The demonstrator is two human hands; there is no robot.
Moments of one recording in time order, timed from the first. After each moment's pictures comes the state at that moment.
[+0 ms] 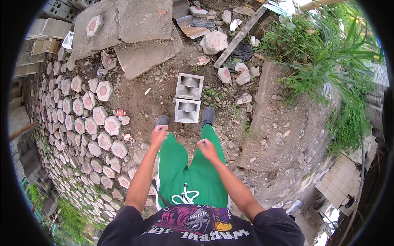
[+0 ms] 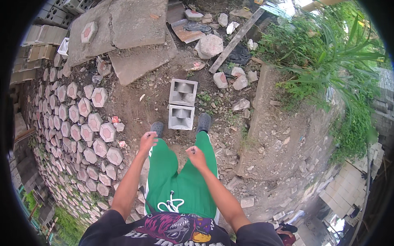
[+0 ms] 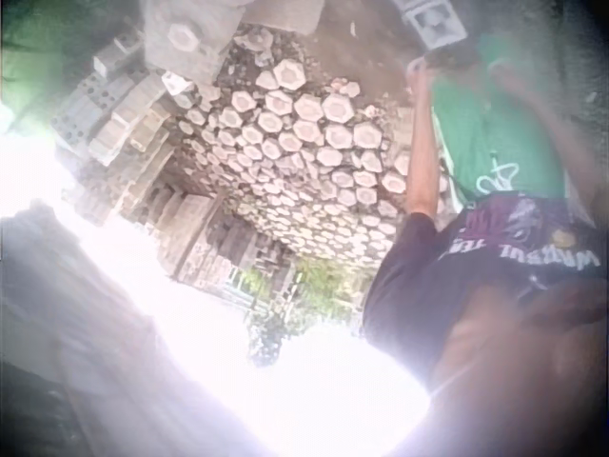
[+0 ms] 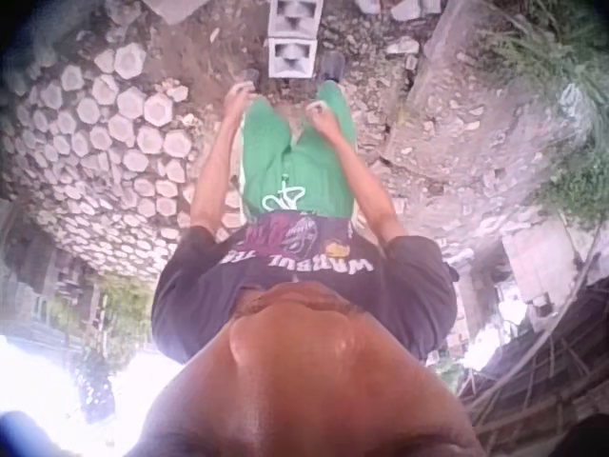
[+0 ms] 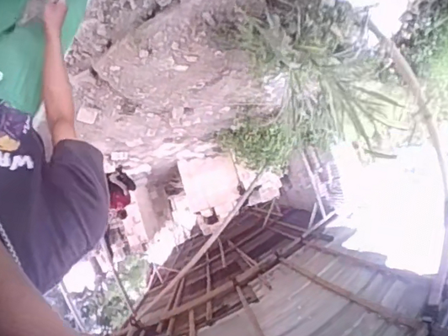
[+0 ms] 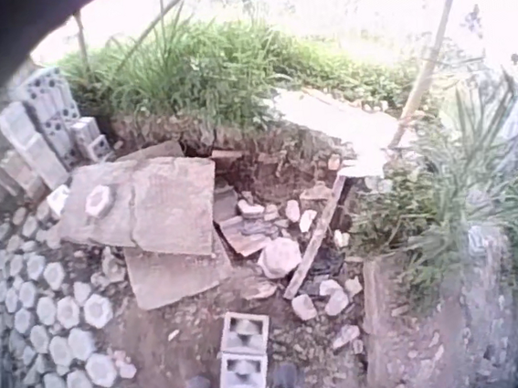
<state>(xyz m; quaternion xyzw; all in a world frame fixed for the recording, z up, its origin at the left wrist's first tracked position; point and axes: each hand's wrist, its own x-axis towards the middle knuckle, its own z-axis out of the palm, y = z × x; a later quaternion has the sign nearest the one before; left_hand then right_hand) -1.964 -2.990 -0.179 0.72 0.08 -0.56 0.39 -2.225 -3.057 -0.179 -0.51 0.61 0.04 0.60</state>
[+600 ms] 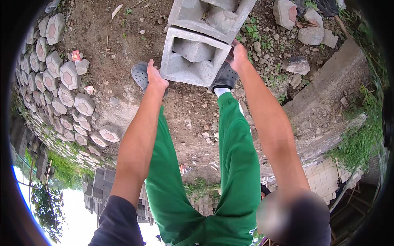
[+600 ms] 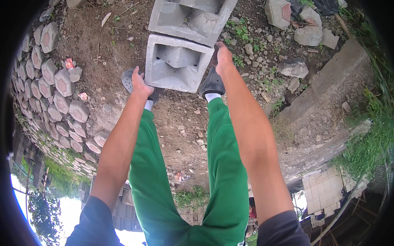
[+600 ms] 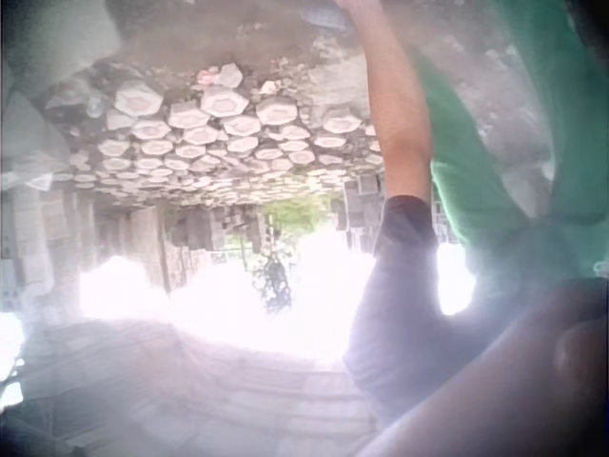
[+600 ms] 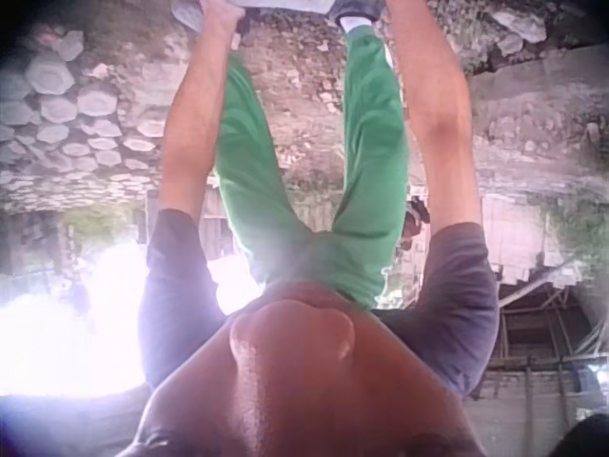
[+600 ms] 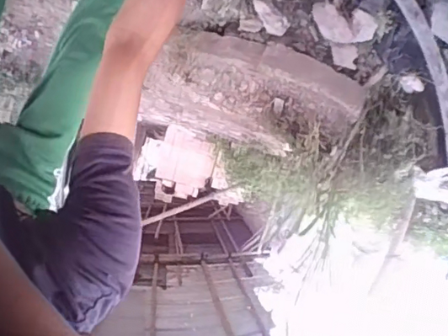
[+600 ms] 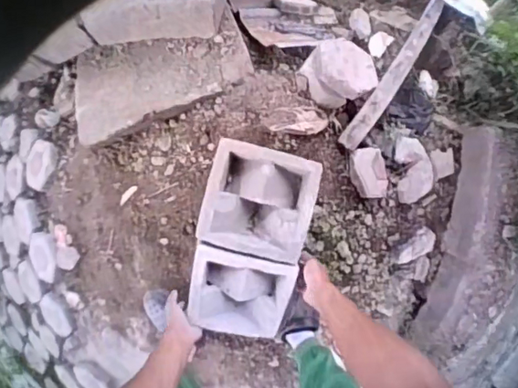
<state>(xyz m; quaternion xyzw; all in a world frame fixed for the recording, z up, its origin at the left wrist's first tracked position) -2.029 -3.025 -0.635 0.52 0.59 -0.39 0.49 -2.187 -3.242 -0.665 -0.21 0.71 0.02 0.67</state>
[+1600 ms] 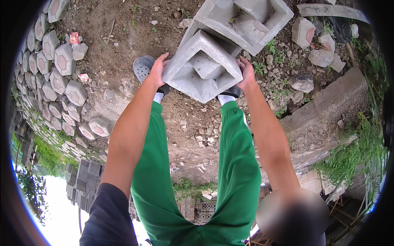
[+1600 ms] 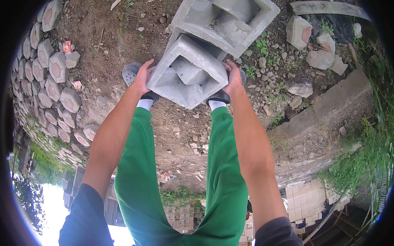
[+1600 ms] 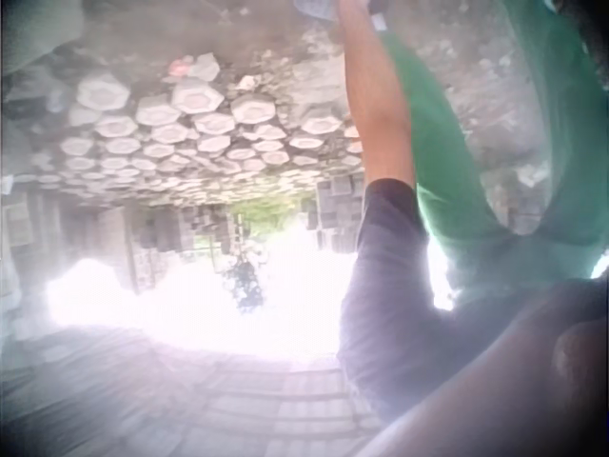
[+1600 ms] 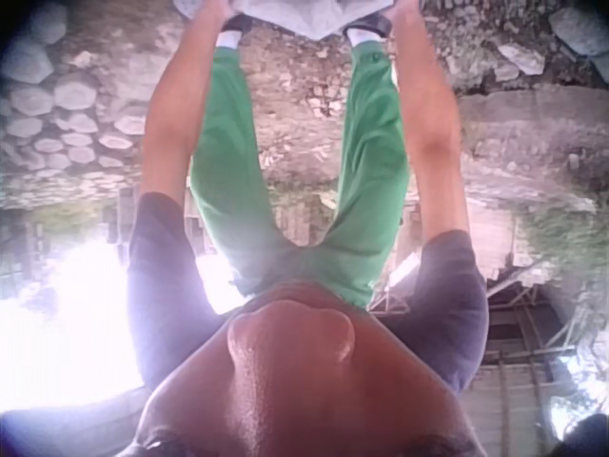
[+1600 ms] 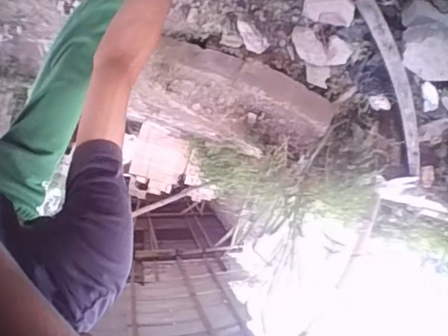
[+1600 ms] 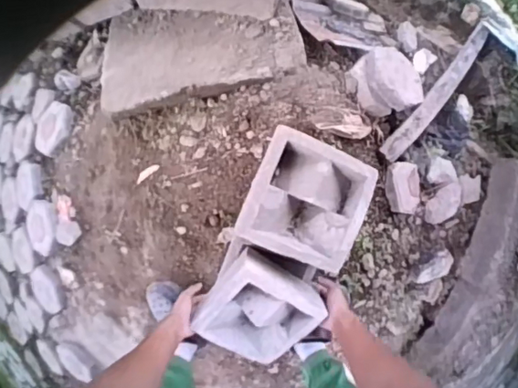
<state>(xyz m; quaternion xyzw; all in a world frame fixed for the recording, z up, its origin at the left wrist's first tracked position) -2.001 -2.956 -0.698 0.40 0.48 -0.64 0.45 -2.213 -3.203 -0.686 -0.02 0.67 0.06 0.74</state>
